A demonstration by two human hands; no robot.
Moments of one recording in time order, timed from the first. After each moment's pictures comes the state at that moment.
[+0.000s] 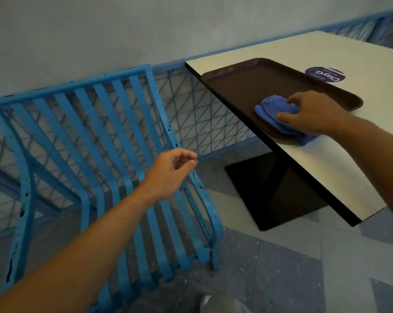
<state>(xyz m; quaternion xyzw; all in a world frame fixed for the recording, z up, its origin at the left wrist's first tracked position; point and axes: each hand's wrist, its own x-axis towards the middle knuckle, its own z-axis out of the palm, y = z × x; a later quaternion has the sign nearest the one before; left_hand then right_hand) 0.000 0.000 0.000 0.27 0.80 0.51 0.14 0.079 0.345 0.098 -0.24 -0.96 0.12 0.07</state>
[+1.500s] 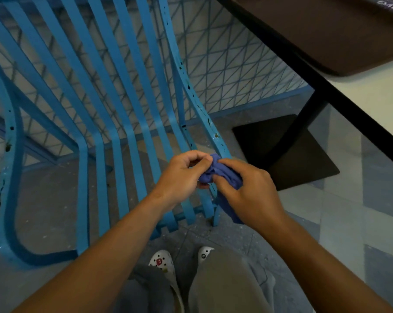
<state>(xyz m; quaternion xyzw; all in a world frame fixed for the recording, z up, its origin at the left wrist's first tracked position) 0.081 -0.033 -0.085 0.10 0.73 0.61 0.28 0.177 0.110 -0.090 -0.10 -0.92 0.37 0.12</state>
